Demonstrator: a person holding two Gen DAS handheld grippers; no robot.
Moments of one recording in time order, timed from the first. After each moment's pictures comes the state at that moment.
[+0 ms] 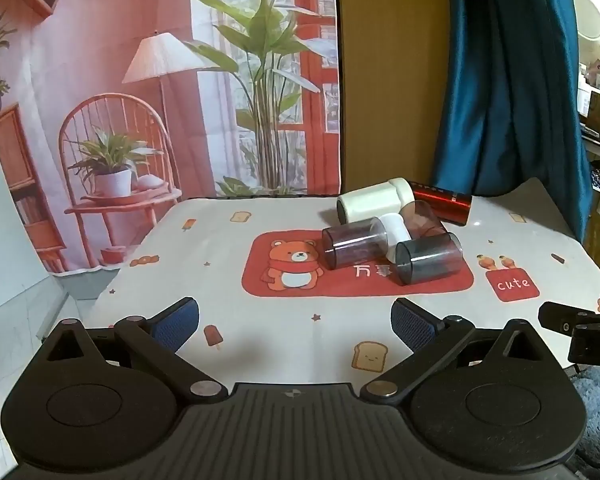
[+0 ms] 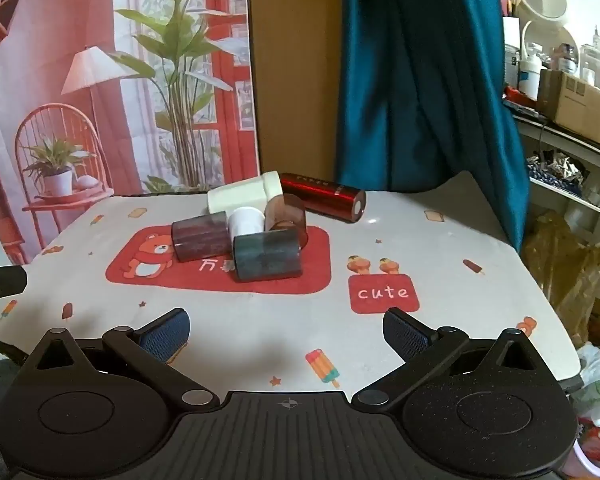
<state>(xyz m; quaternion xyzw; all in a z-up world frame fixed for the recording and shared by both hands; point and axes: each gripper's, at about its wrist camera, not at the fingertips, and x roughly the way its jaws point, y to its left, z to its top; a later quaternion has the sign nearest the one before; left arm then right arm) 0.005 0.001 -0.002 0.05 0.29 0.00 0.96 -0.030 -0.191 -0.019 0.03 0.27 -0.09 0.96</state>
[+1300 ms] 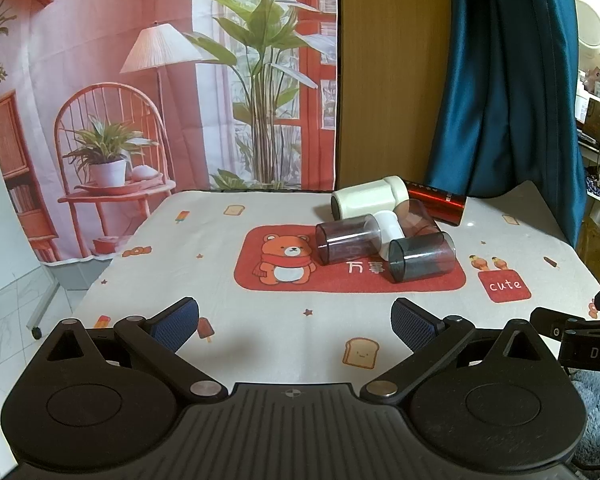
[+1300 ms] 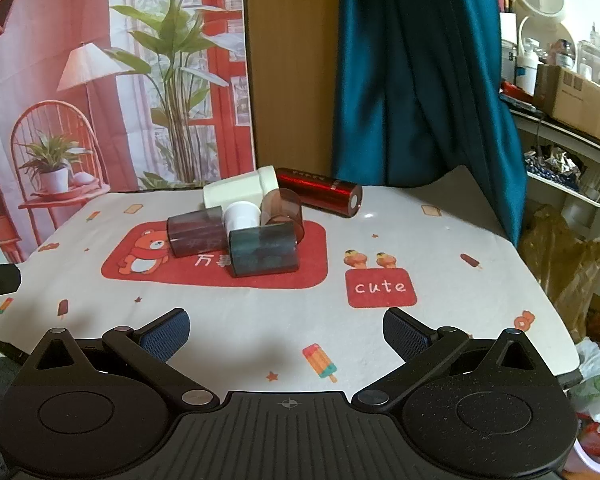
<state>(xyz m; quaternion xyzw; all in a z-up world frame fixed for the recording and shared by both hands) 0.007 0.005 -0.004 0.03 0.29 -0.01 0.96 -0.029 -0.194 -0.022 0.04 0.27 -0.09 0.96</state>
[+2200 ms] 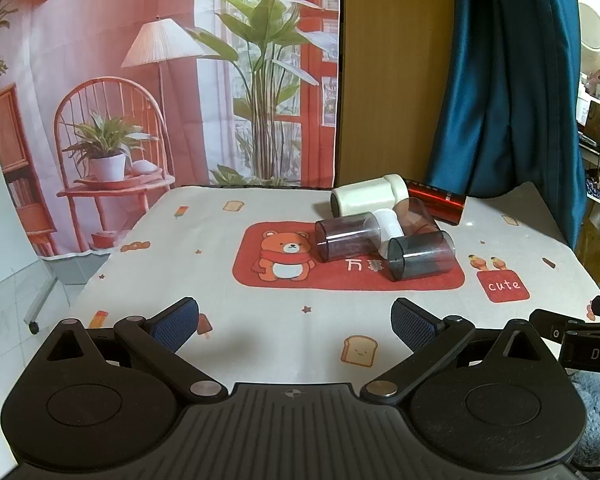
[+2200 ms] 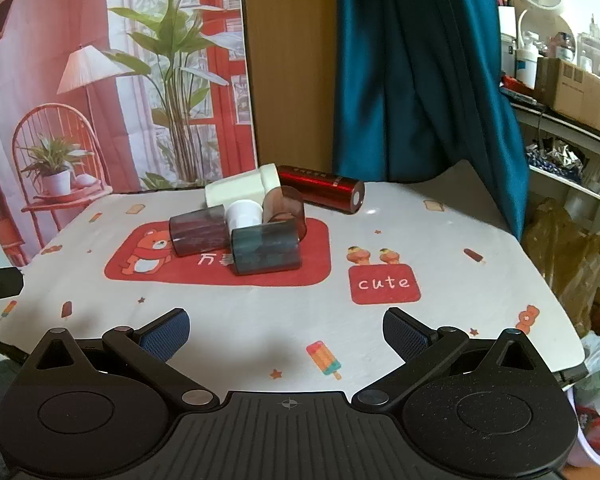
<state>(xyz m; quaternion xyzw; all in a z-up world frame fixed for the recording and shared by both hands) 0.007 0.007 -0.006 0.03 0.30 -0.01 0.95 -0.030 -0.194 -0.026 0.04 0.27 -0.08 0.96</state>
